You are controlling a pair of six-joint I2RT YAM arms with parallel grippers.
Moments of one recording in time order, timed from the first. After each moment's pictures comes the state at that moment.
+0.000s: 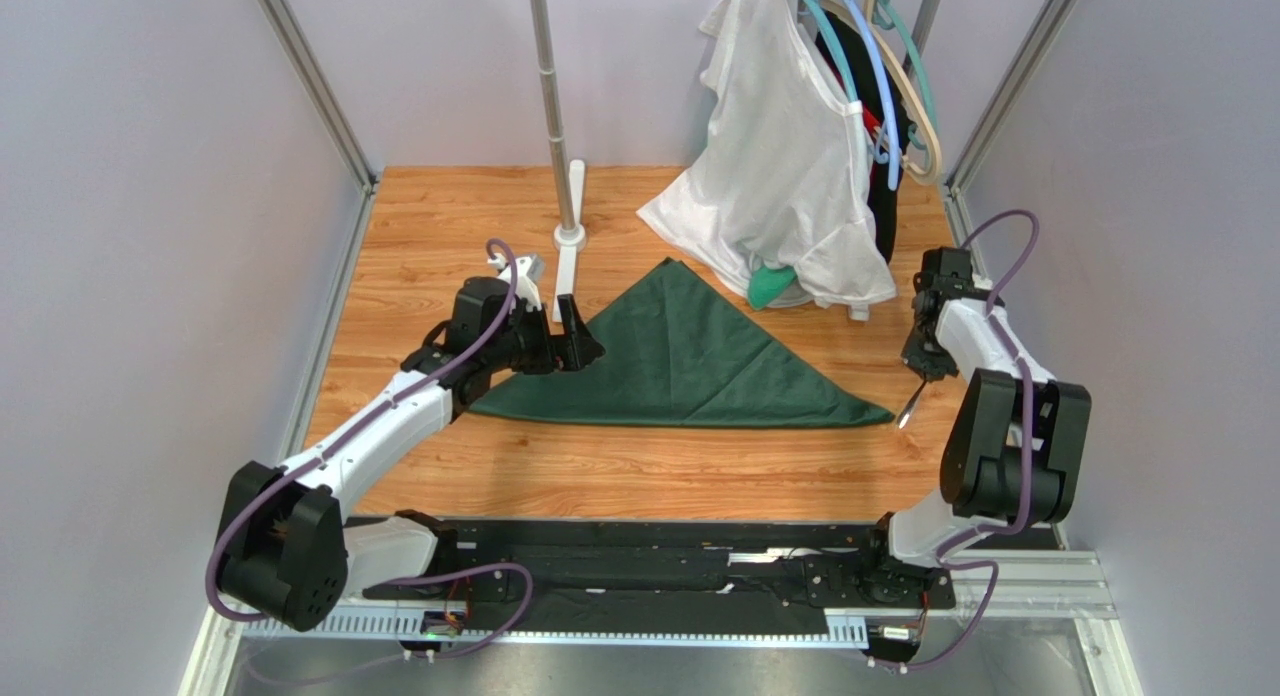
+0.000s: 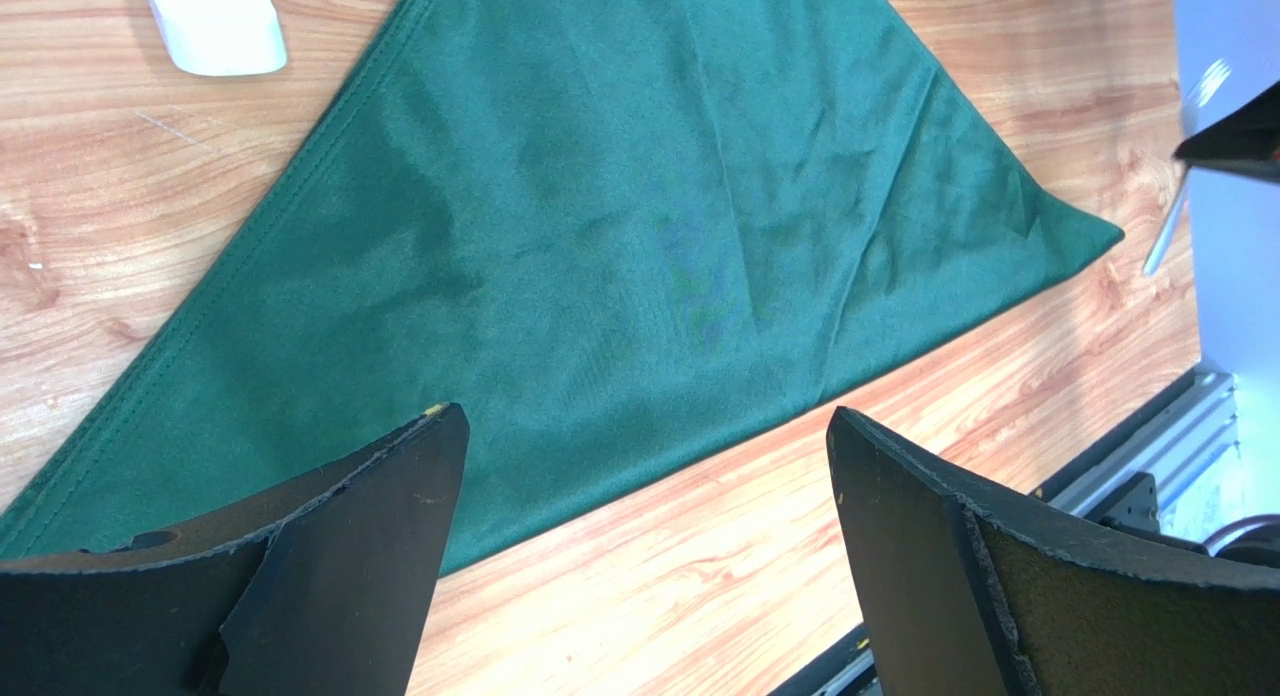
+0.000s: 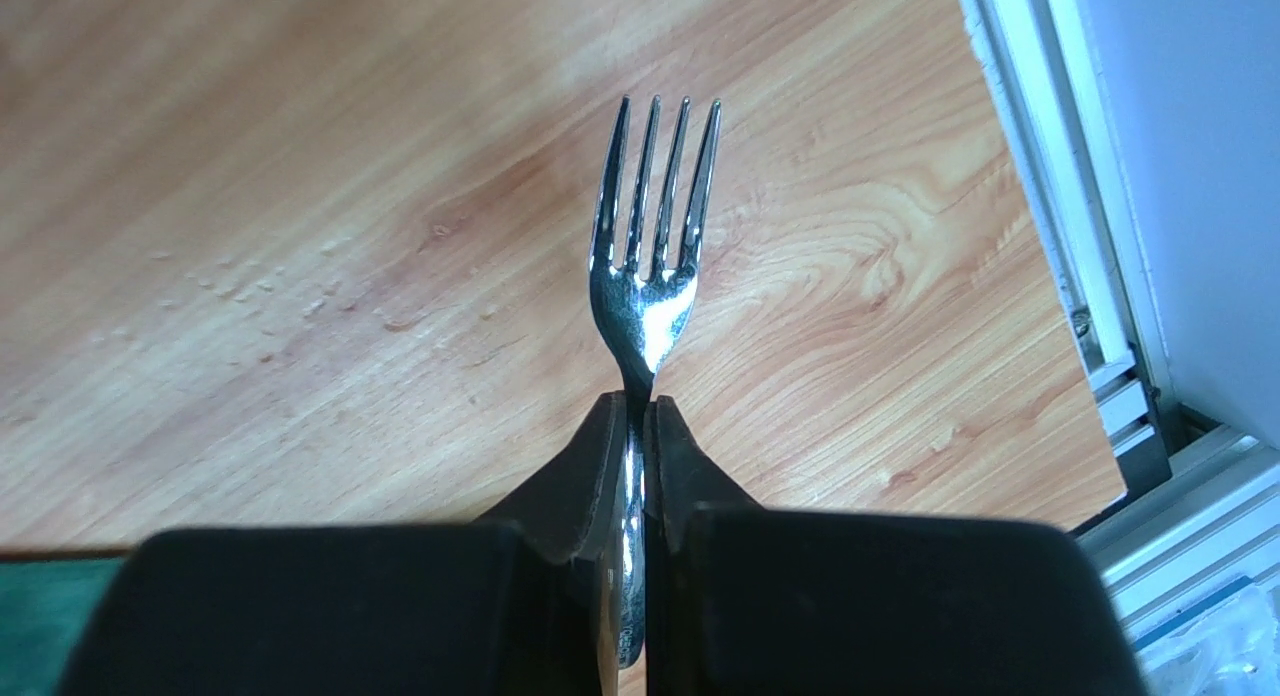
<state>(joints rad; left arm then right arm) -0.39 1.20 0.73 -0.13 0.28 -0.49 -0.21 1.58 1.02 -0.65 0.35 0.29</state>
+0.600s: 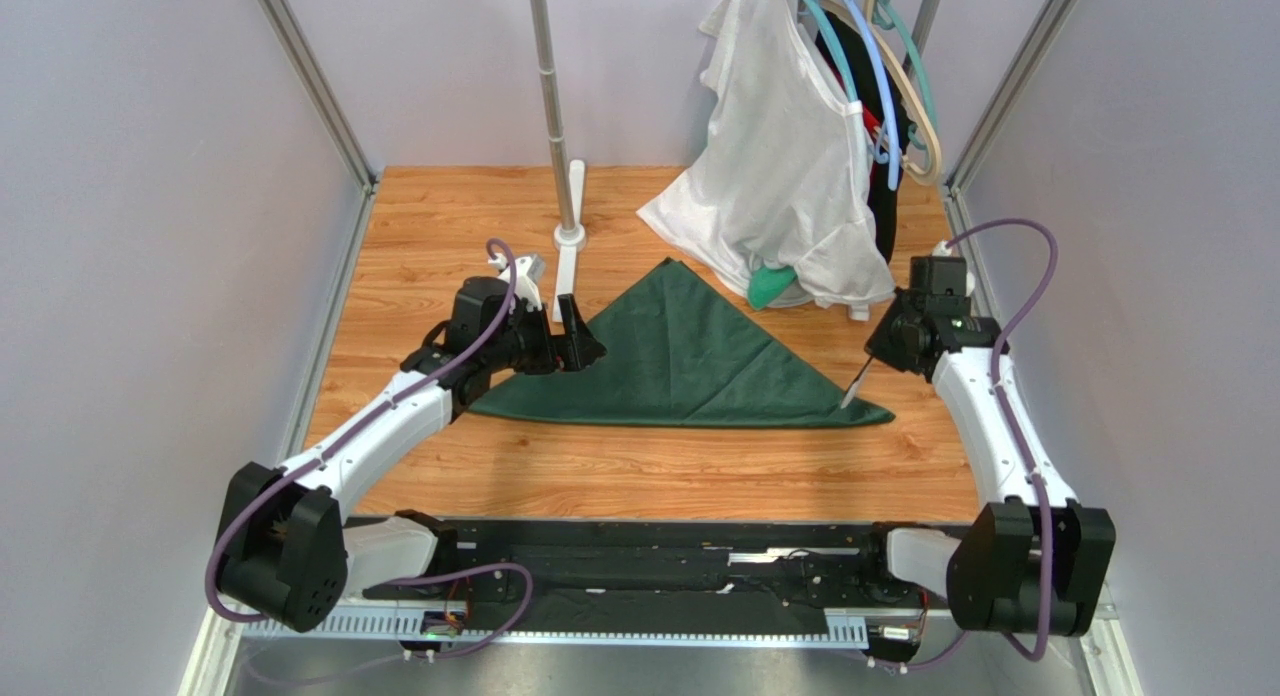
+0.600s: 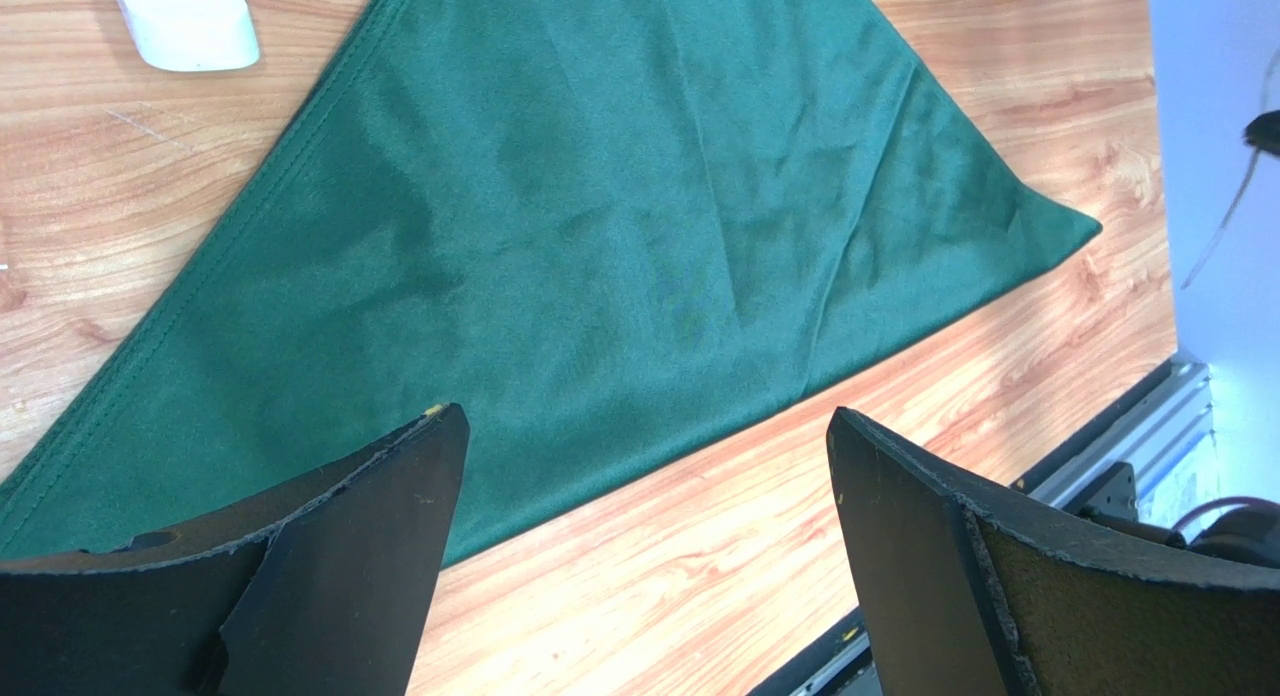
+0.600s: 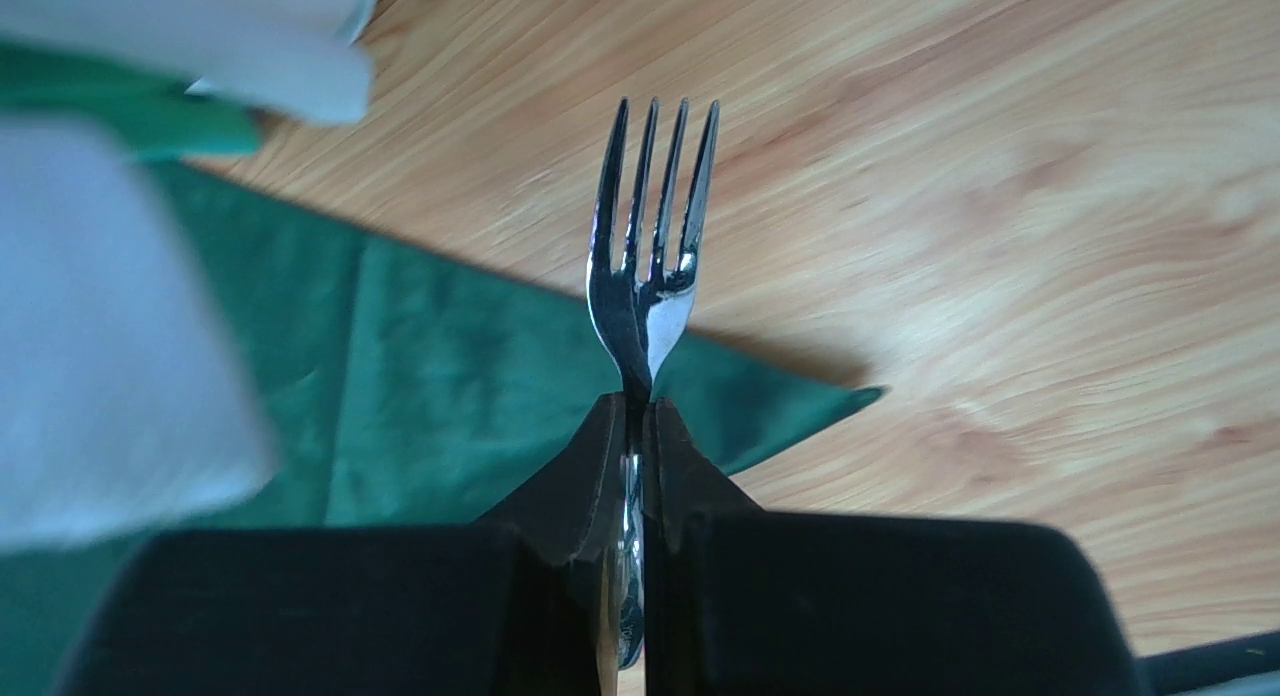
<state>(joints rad) -0.39 1.20 0.73 -0.13 0.30 -0.50 -0.08 1.21 0.97 -0.68 0.07 0.46</state>
